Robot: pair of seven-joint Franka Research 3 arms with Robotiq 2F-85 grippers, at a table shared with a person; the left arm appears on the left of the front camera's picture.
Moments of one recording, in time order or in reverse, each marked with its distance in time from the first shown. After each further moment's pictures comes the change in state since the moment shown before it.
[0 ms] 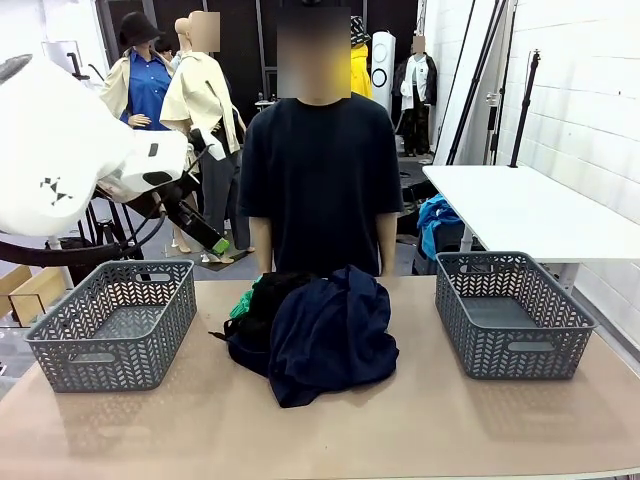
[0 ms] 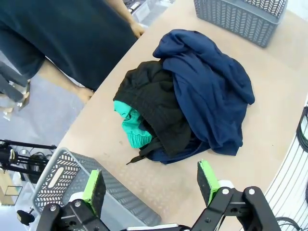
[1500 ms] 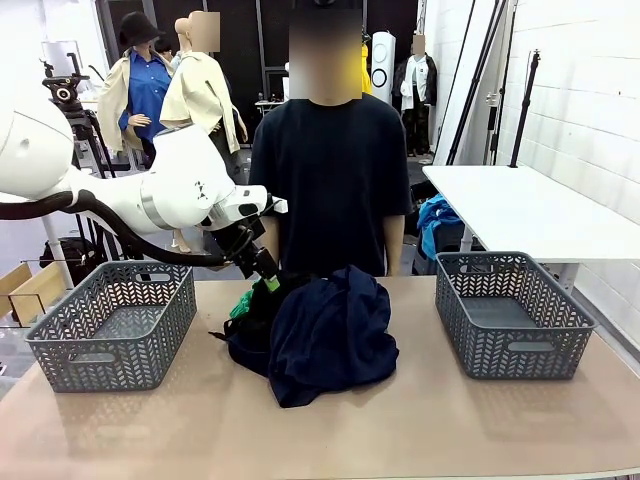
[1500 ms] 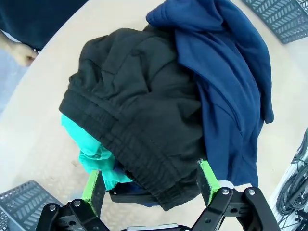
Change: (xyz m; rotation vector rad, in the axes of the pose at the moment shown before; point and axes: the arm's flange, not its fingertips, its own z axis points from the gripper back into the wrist) left arm 0.035 0.044 -0.216 -0.283 0.328 0.171; right arm 0.000 0.000 0.000 0.000 0.000 0.000
